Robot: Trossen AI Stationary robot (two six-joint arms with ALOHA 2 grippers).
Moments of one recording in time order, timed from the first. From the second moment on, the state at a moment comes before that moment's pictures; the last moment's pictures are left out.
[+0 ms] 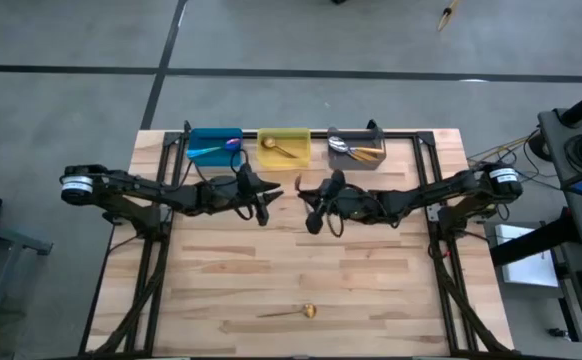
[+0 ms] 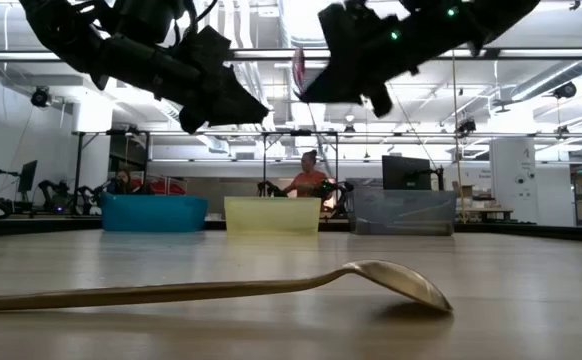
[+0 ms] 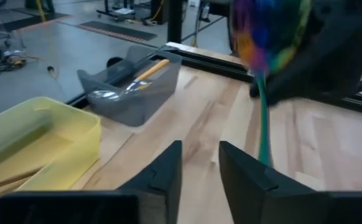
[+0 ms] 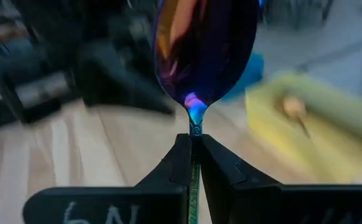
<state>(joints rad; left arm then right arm) 0.09 1.36 0.55 0.55 -0.26 -0.18 0.05 1.53 0.86 0.34 0.46 0.31</state>
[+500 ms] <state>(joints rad) 0.06 1.41 0.55 0.65 -0.21 -0.17 0.03 1.72 0.86 0.89 0.47 0.09</state>
